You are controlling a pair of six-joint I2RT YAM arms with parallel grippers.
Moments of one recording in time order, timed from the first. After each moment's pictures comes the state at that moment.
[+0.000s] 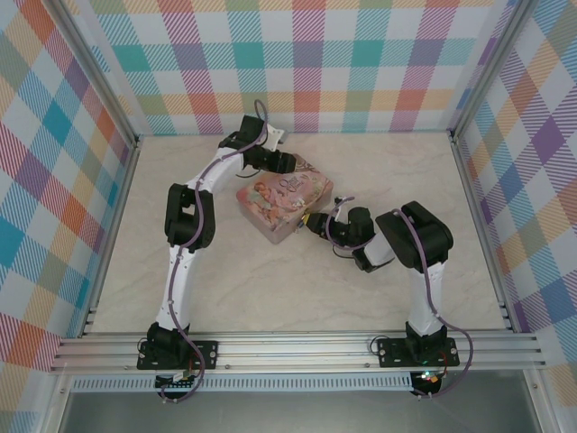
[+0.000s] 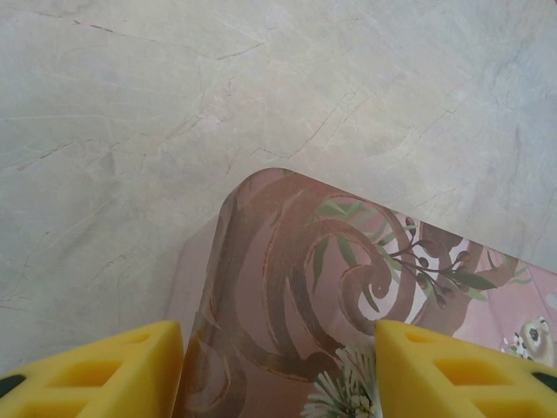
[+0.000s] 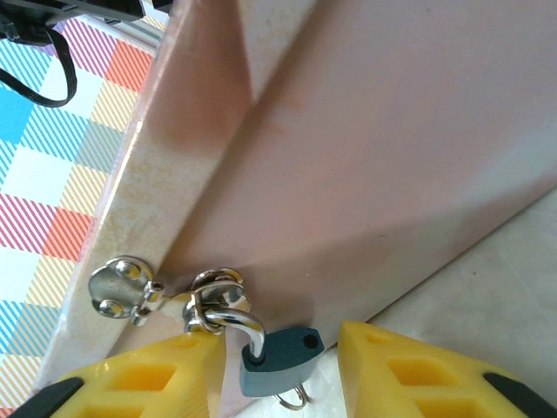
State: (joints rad) left arm -0.32 2.45 2.17 -0.60 0.53 -0.05; right arm 0.46 2.07 0.64 1.16 -0.48 0.93
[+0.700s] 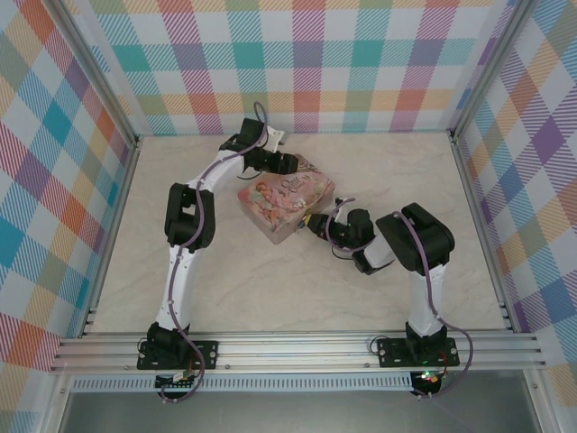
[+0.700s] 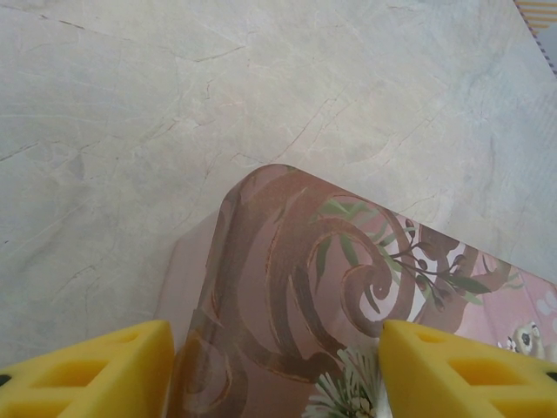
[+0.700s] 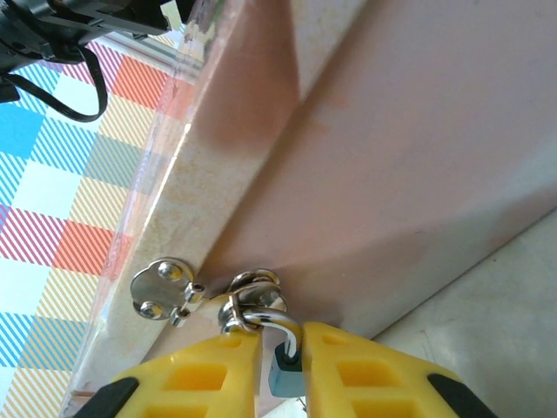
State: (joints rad) left arm -0.32 2.45 2.13 -0.53 0.58 -0.09; right arm 0.47 2.03 0.61 1.18 -0.44 0.97
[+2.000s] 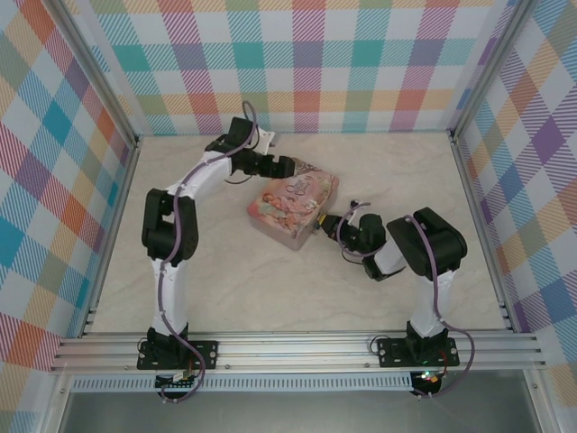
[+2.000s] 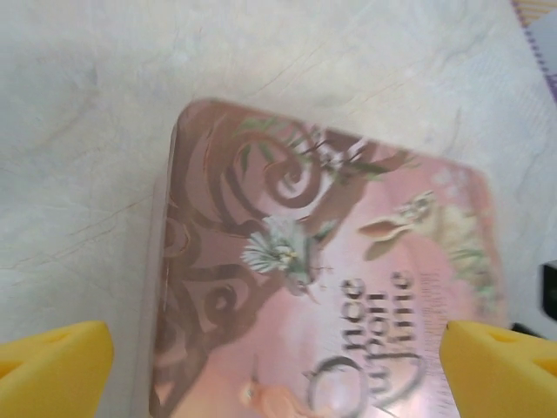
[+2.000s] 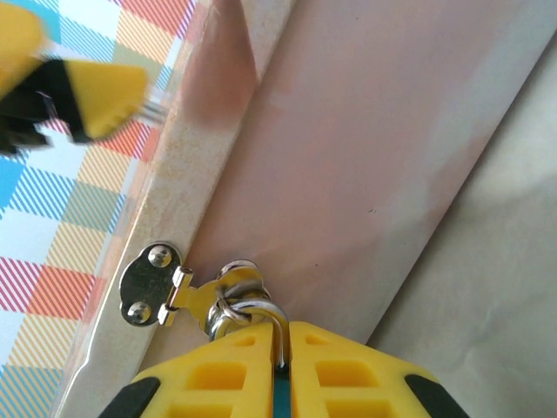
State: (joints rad) left arm -0.32 2.13 1.84 -0.57 0.52 -0.13; right arm 0.44 1.96 0.49 1.21 -0.36 0.96
